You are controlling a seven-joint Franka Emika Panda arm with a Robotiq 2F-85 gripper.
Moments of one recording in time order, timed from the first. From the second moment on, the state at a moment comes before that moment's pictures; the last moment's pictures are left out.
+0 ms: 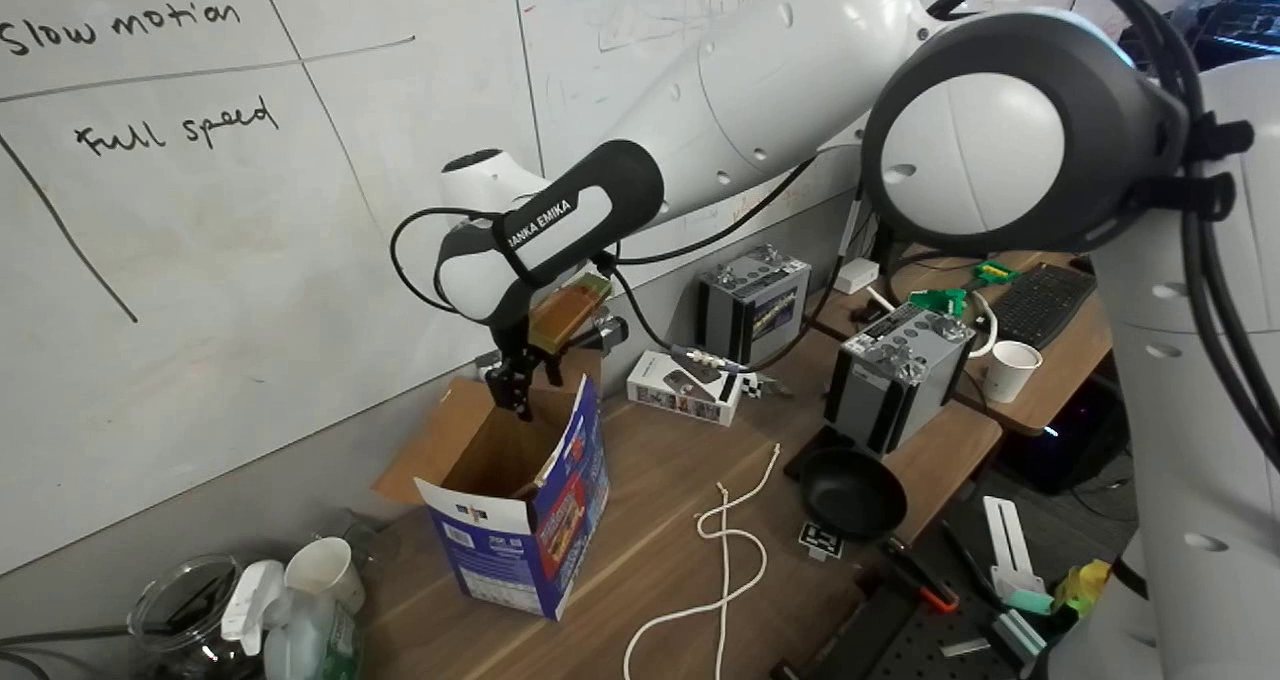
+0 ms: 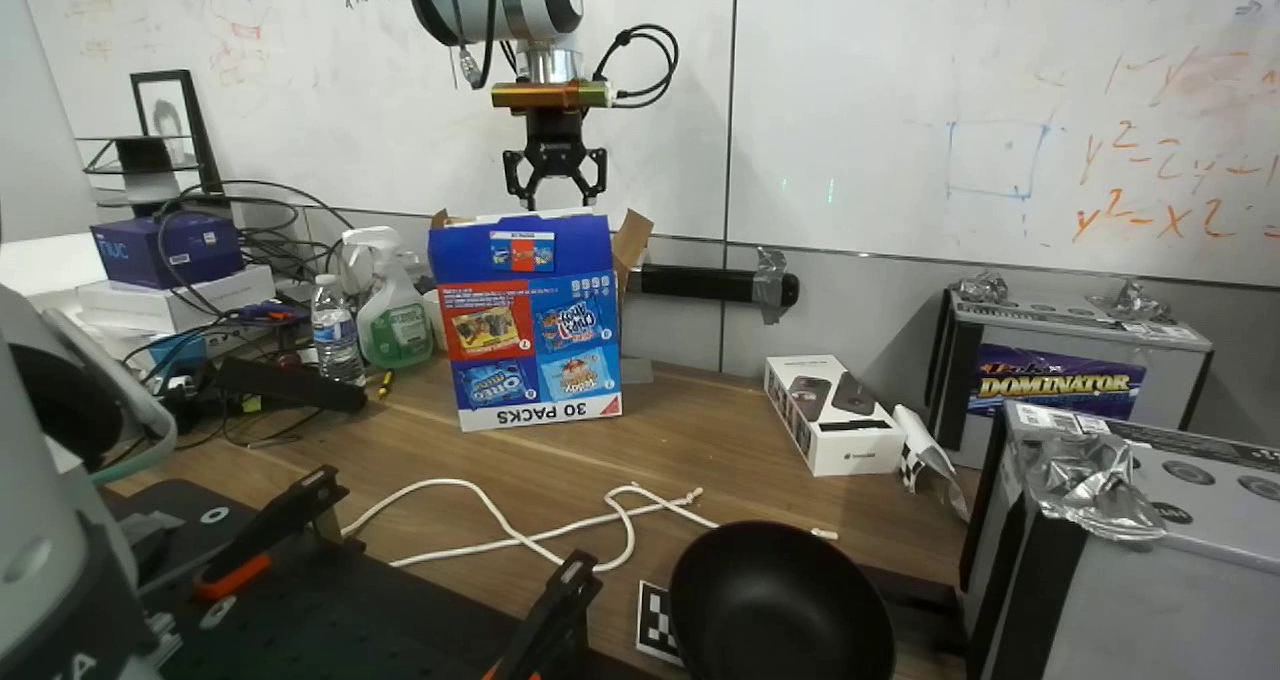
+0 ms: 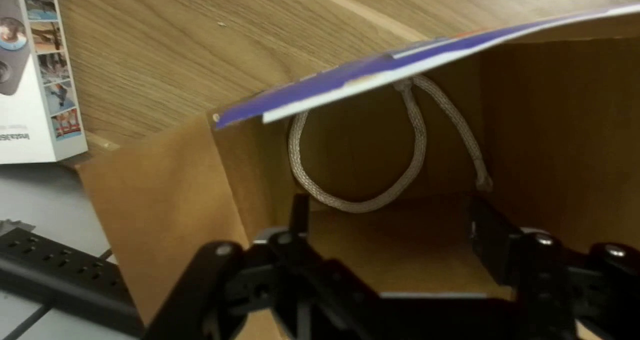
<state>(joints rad) 0.16 0.52 0.14 -1.66 -0.13 2.12 -0.10</state>
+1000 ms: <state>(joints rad) 0.16 0.03 0.08 -2.08 -0.18 2.02 0.16</state>
